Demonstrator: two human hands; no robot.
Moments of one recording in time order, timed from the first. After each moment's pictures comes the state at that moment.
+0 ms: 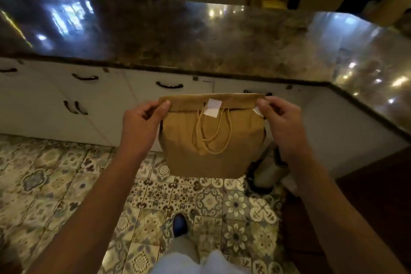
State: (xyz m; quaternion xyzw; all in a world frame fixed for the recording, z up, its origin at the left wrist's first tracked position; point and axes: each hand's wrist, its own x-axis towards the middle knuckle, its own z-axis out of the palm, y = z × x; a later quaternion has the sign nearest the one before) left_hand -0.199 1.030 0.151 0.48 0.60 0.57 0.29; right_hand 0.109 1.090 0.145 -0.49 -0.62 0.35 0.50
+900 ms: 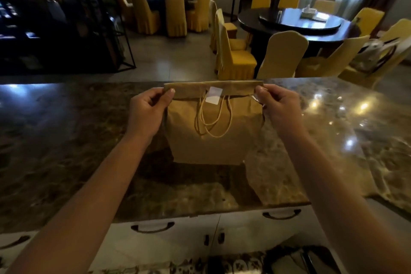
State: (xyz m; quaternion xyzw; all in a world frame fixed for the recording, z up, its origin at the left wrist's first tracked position) left_hand -0.262 1.542 0.228 0.58 0.50 0.56 0.32; right_hand 0.041 1.534 0.236 -0.51 -0.60 0.23 0.57
